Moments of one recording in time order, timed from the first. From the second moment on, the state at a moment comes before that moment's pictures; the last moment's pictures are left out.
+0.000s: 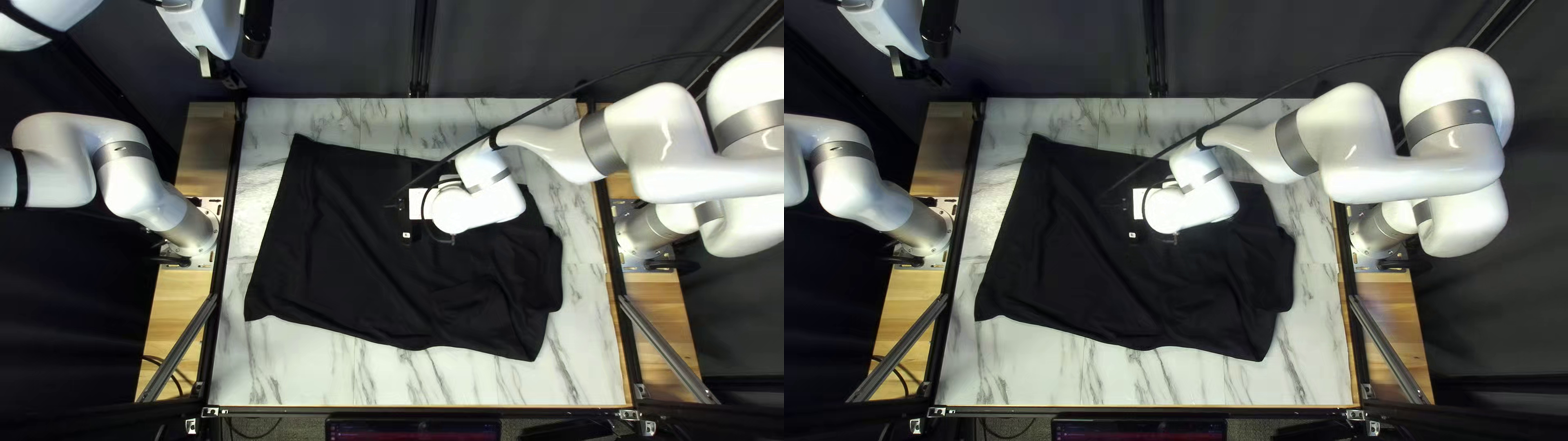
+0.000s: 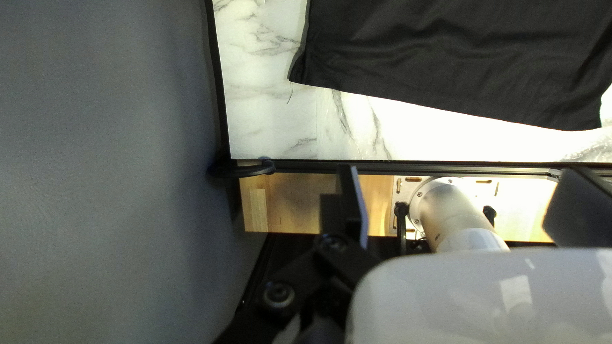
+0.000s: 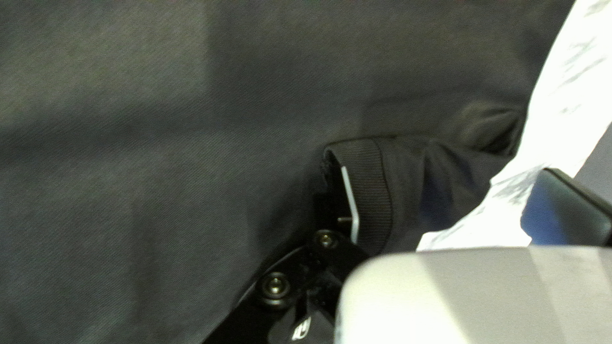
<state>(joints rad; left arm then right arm) 0.47 -0.70 -1.18 0.04 1.74 0.49 0.05 0.29 -0.99 -0.62 0.95 0.47</state>
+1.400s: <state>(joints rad) 0.47 -0.70 -1.18 0.04 1.74 0.49 0.03 0.31 -0.99 -0.62 0.92 0.45</state>
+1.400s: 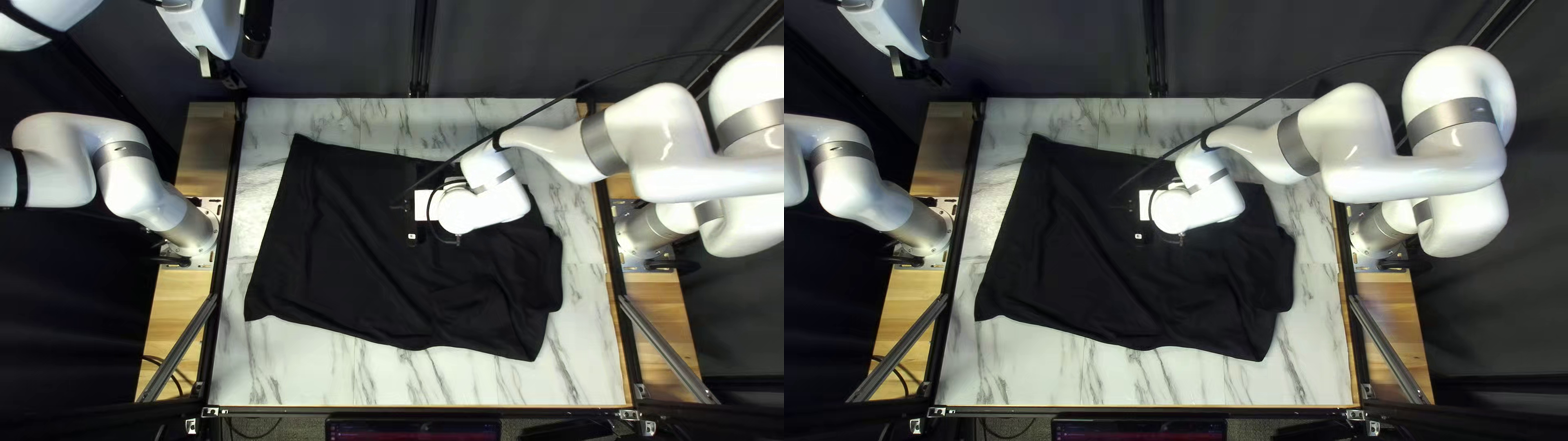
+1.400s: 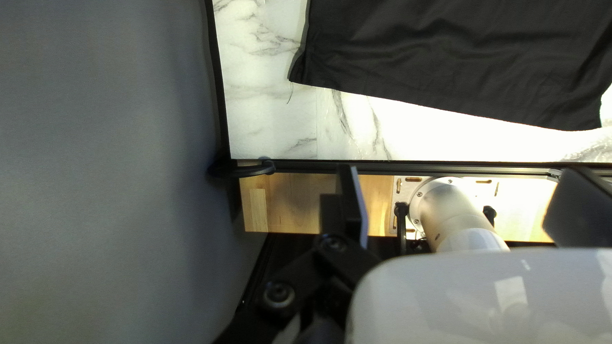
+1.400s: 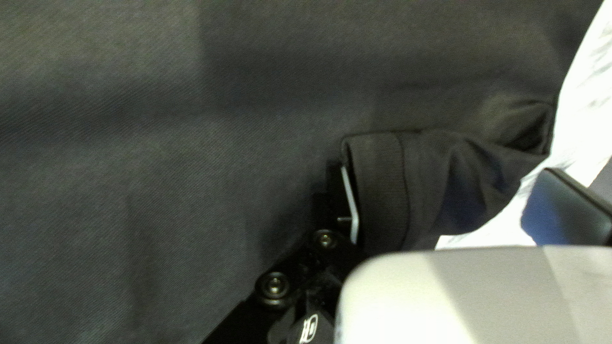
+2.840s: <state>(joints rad) 0.47 -0.70 -1.18 0.04 1.74 0.49 0.07 0.22 -0.89 -0.46 0.83 0.47</state>
